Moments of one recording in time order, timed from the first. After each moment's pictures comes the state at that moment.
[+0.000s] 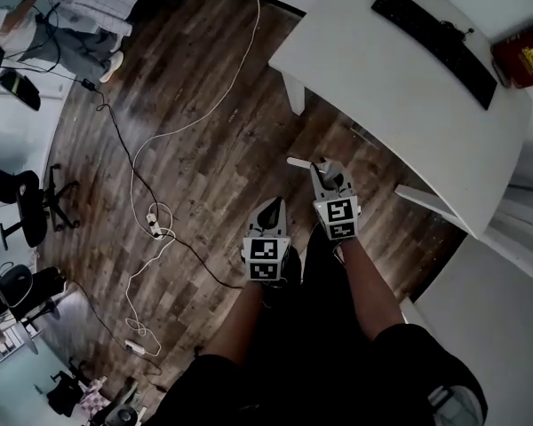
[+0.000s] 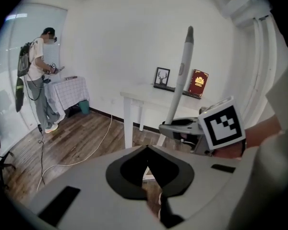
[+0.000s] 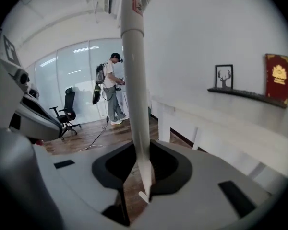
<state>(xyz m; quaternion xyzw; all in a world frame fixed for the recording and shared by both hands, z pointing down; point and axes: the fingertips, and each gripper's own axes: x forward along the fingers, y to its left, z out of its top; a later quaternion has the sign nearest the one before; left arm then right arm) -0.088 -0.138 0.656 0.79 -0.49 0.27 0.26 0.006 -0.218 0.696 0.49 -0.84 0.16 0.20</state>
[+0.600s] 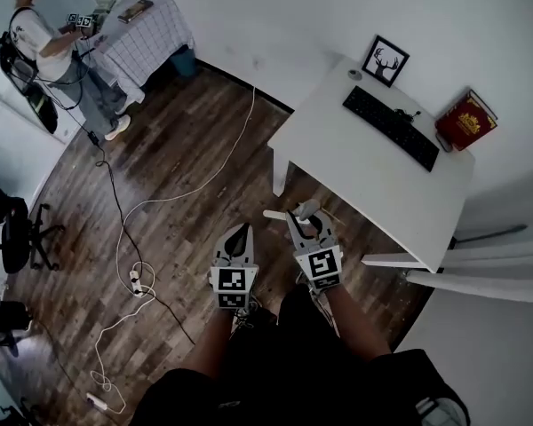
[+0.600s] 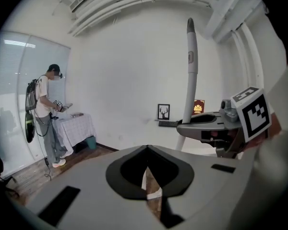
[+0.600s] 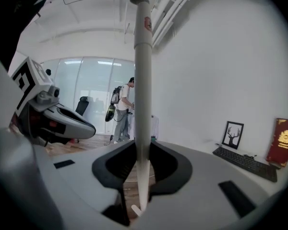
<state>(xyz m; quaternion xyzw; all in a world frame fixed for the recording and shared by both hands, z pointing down) -0.141 -0.158 0.466 0.82 -0.54 0.17 0.12 -0.037 -0.192 0.460 0.46 -0.88 -0.01 0.14</state>
